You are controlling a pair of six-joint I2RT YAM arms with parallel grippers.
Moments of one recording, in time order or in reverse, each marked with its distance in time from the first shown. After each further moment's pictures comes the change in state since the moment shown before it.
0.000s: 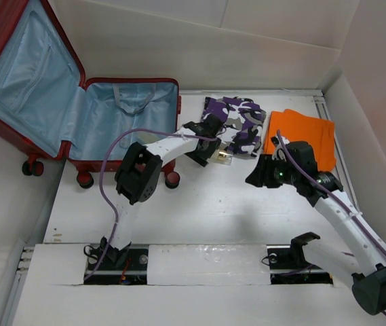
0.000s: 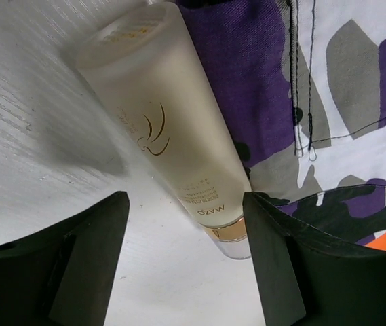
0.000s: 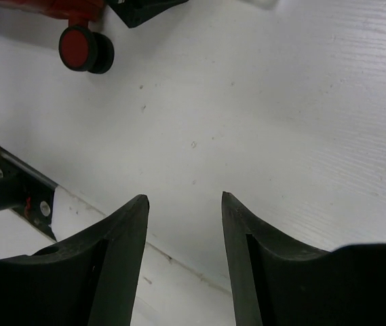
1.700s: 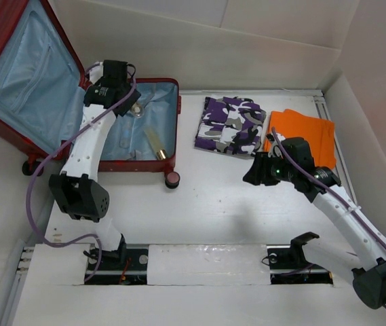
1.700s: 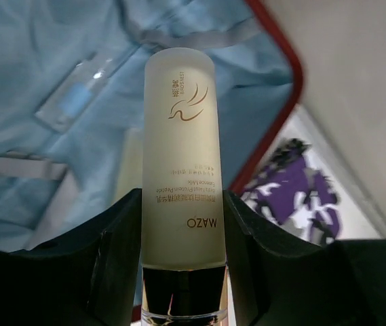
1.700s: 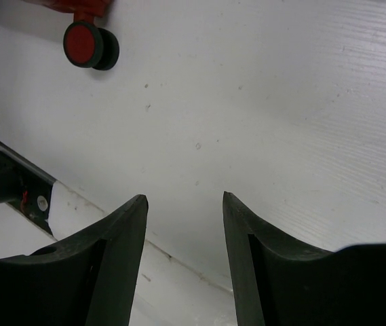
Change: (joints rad) left arm 0.515 -0.453 0.179 -0.149 -0.093 0.687; right arm 0.039 0.049 0.058 -0.023 0.005 -0.029
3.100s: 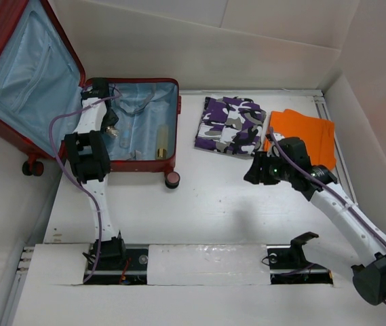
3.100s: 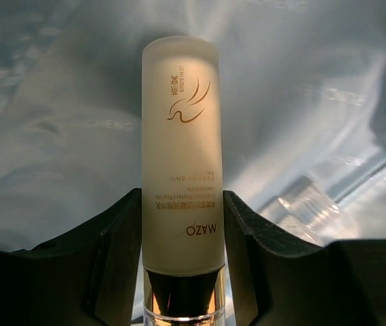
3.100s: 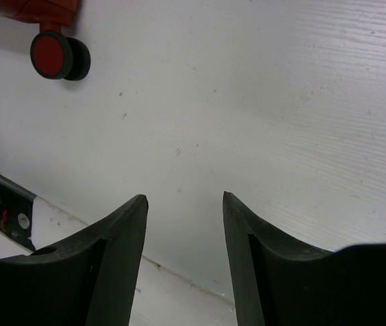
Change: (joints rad) left arm 0.308 0.600 0.174 0.024 0.008 0.407; right arm 0.019 0.027 0.000 0.001 0.097 0.014
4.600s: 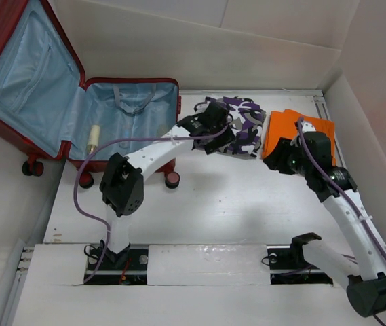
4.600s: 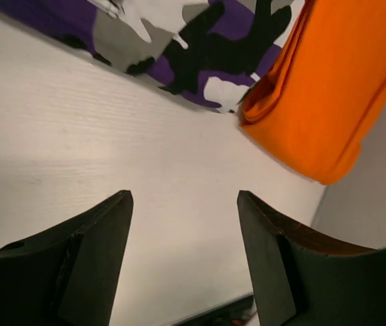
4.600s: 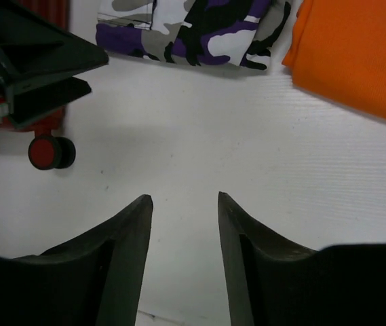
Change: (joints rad) left arm -0.883 -0.355 -0.299 0.189 0.188 -0.508; right arm -0.159 -0.082 0.077 -0.018 0.135 0.019
